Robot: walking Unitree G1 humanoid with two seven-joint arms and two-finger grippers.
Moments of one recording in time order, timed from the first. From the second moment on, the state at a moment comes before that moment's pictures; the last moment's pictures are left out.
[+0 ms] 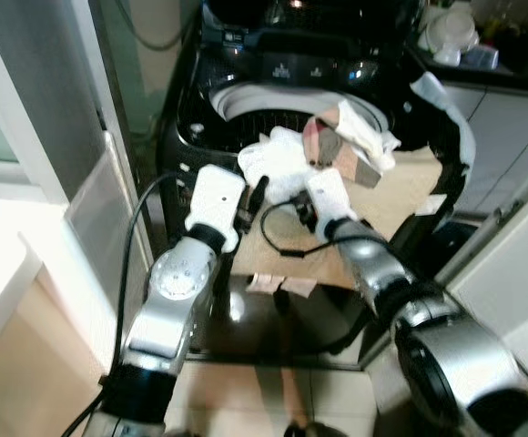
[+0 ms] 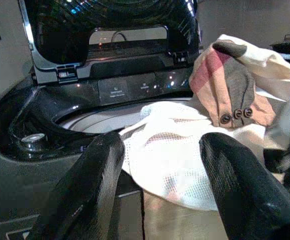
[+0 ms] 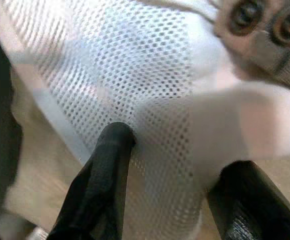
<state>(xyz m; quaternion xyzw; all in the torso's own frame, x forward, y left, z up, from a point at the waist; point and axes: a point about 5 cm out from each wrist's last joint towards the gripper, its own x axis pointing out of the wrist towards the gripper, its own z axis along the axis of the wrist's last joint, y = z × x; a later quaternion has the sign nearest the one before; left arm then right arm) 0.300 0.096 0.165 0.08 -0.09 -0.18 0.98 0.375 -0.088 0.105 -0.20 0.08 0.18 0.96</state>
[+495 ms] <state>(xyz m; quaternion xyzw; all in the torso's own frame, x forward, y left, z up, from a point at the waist) 0.295 0.101 0.164 0.08 -0.08 -0.18 0.98 0.425 -0.115 0.290 -0.33 -0.17 -0.01 0.93</state>
